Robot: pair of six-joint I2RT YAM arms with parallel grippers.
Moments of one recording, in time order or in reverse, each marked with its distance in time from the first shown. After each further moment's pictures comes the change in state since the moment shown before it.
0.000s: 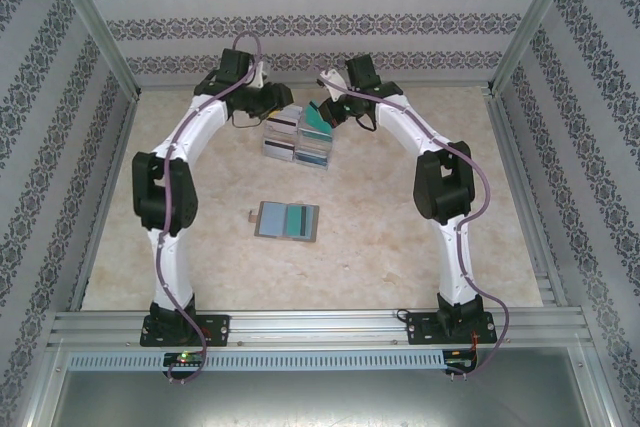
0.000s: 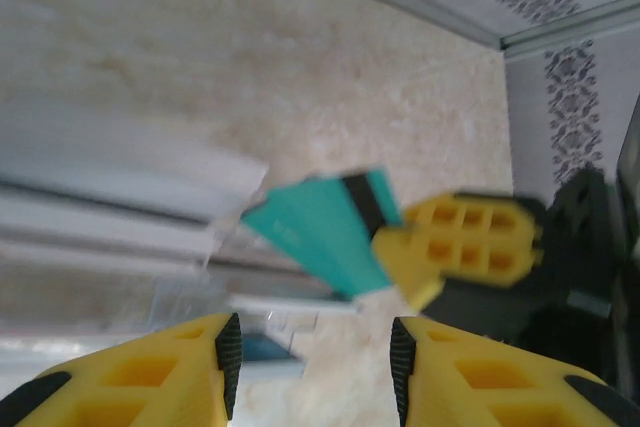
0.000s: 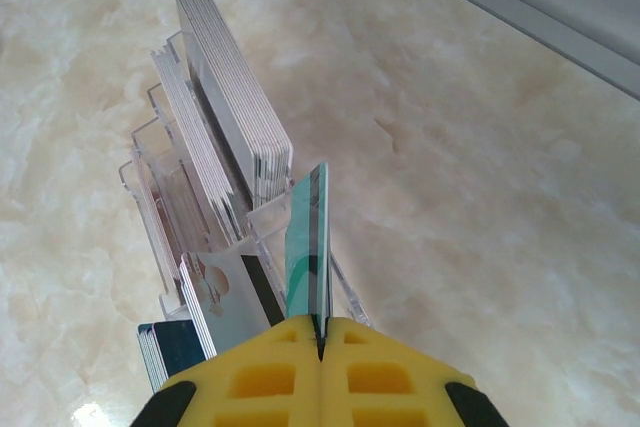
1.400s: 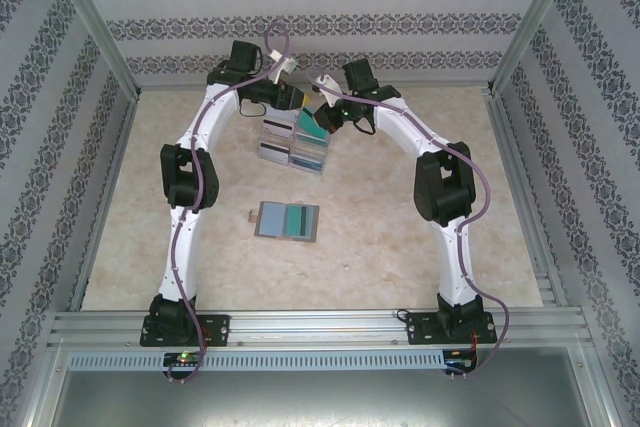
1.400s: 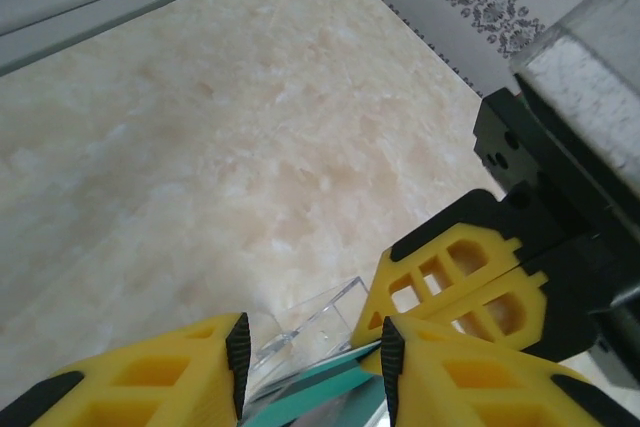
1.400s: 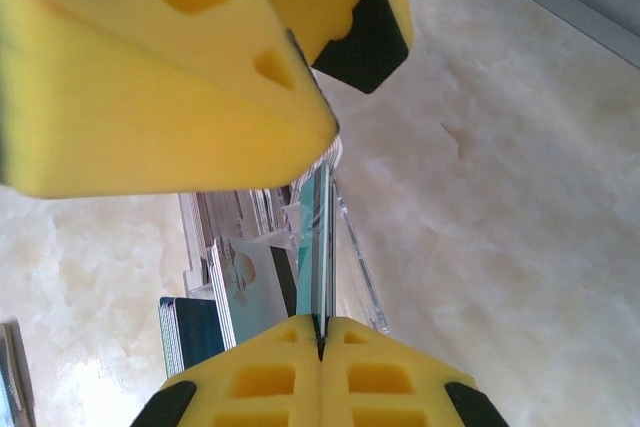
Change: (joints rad) left arm 0.032 0.388 0.517 -0.192 0.411 0.775; right arm 0.013 -0.022 -0.046 0.005 -0.081 -0.058
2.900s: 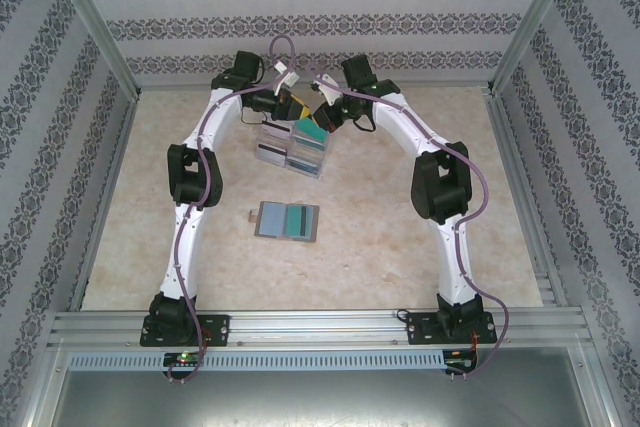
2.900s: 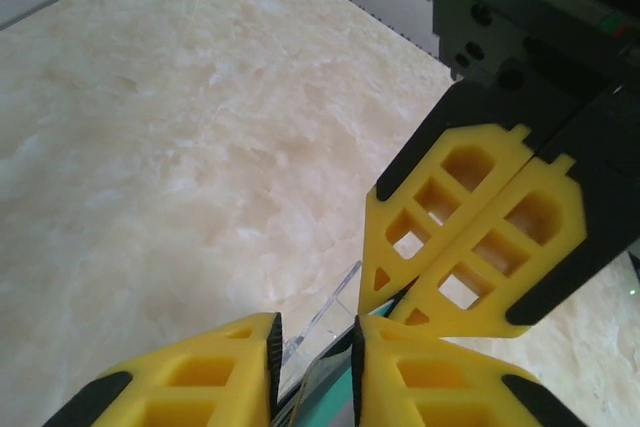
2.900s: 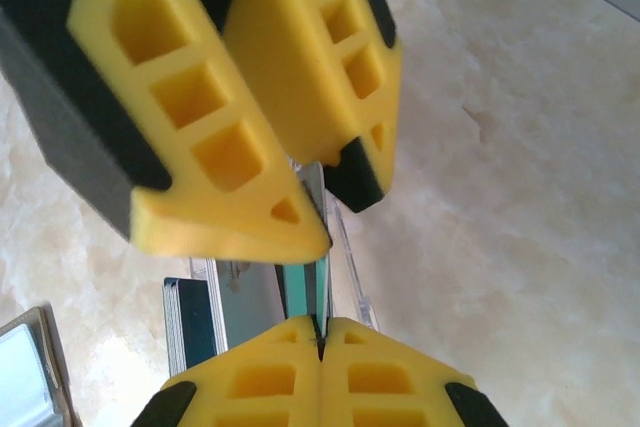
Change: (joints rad) left arm 0.010 0.089 0.054 -0.099 0.151 0.251; right arm 0.000 0.042 0.104 -0.123 -0.023 0.000
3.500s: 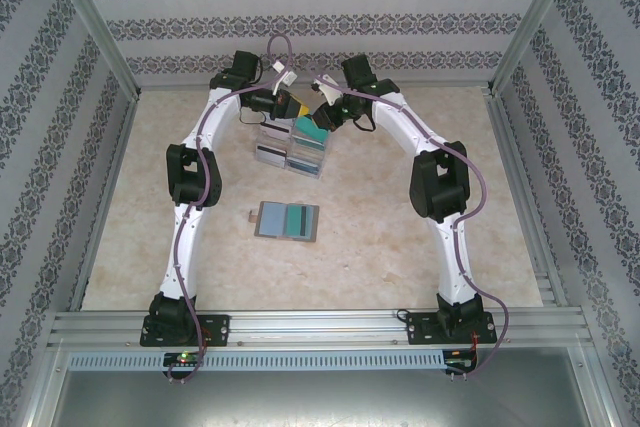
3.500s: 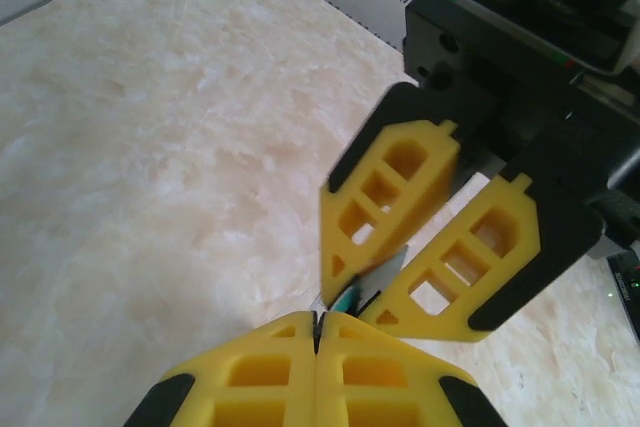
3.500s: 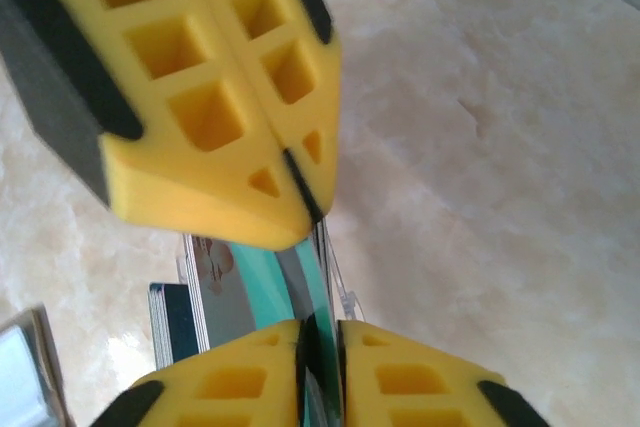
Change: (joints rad) left arm 0.004 0.000 0.000 -0.006 0.037 -0.008; right arm -0.005 0.025 0.029 -0.016 -0.002 0.005
